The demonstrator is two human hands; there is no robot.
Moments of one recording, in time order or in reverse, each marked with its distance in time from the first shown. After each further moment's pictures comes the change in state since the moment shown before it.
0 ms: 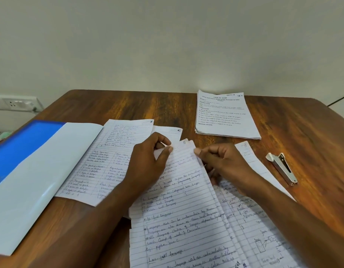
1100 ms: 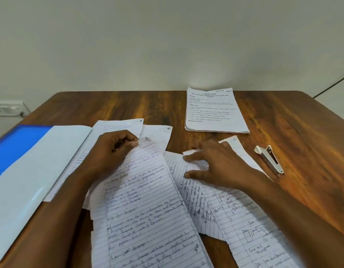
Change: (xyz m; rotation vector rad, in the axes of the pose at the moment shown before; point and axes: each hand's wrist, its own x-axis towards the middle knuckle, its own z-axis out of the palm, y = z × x) left_hand 0.025 -0.029 -0.063 0.027 -0.208 -0.052; right_hand -0.005 -0.004 -0.013 -1.164 -0.093 -0.131
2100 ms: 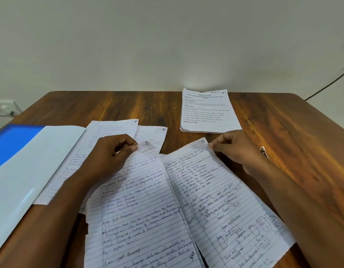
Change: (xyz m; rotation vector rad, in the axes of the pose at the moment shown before) left_hand -0.004 0.004 0.013 0.043 0.005 0.031; right_hand 0.006 0.050 -0.015 0.862 0.250 0.527
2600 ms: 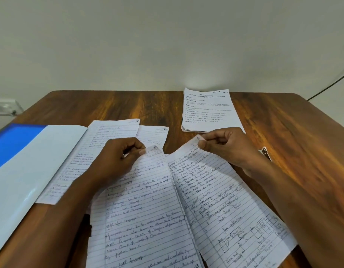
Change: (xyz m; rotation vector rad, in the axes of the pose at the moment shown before) left_hand -0.002 0.004 0.009 -0.012 -0.072 0.025; right_hand -0.025 -0.029 0.006 0.077 -0.146 -0.167
